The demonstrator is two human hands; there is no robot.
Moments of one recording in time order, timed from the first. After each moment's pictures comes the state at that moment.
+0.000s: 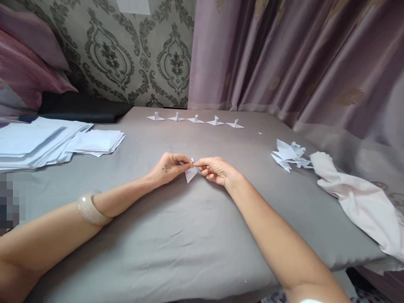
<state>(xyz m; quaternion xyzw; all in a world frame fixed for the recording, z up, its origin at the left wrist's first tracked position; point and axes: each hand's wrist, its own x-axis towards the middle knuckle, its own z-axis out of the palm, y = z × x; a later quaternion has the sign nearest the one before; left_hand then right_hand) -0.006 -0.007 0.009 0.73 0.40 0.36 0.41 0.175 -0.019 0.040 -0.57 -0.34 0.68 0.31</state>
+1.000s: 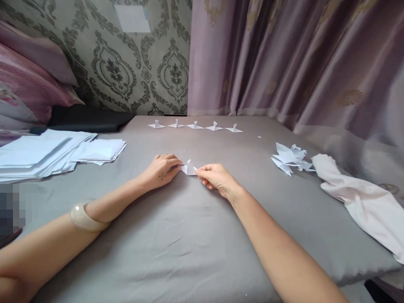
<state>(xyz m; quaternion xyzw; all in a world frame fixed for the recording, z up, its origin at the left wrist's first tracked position) -0.033 0.011 0.010 0.88 0.42 0.19 0.07 0.177 -0.041 0.038 -0.59 -0.46 0.57 0.34</state>
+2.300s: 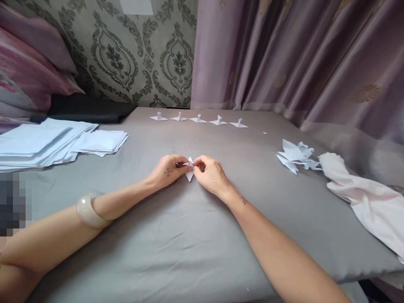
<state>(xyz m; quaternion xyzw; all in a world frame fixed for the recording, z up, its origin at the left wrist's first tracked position) -0.010 -0.013 0.014 0.78 0.47 0.30 0.29 0.160 -0.040 0.017 -0.58 -0.70 0.26 0.34</state>
